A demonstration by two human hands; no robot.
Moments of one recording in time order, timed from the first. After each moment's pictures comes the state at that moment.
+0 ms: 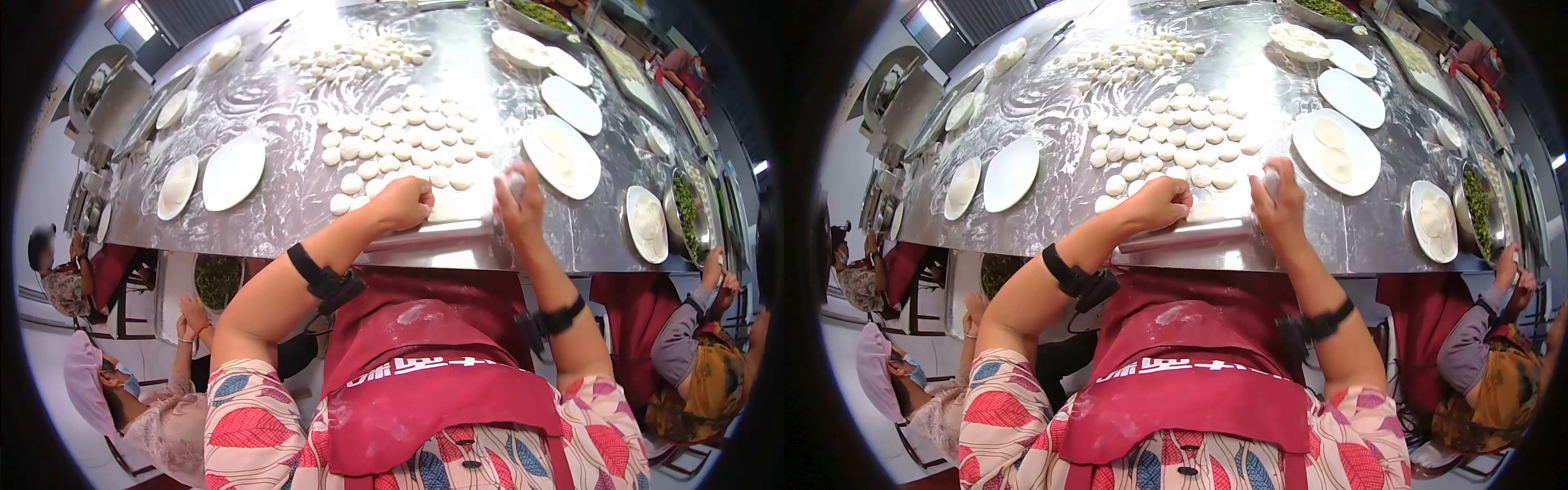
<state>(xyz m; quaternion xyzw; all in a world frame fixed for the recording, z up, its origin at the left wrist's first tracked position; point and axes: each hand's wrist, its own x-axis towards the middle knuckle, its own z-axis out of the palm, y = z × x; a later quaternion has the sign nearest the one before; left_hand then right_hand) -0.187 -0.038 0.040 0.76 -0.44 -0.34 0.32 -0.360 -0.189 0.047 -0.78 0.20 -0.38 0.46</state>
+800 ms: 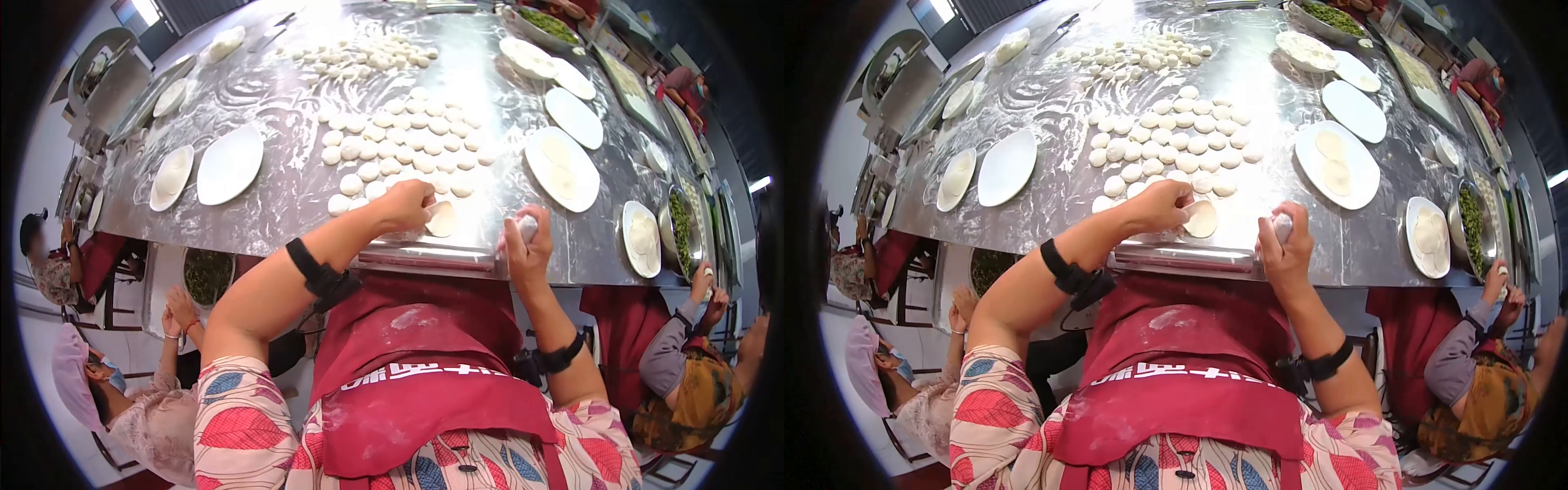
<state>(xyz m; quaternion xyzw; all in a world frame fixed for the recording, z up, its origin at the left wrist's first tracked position) -0.186 -0.046 0.047 0.77 -0.49 -0.29 0.30 -0.392 -0.169 0.038 -0.76 0.17 -0.41 0.47</state>
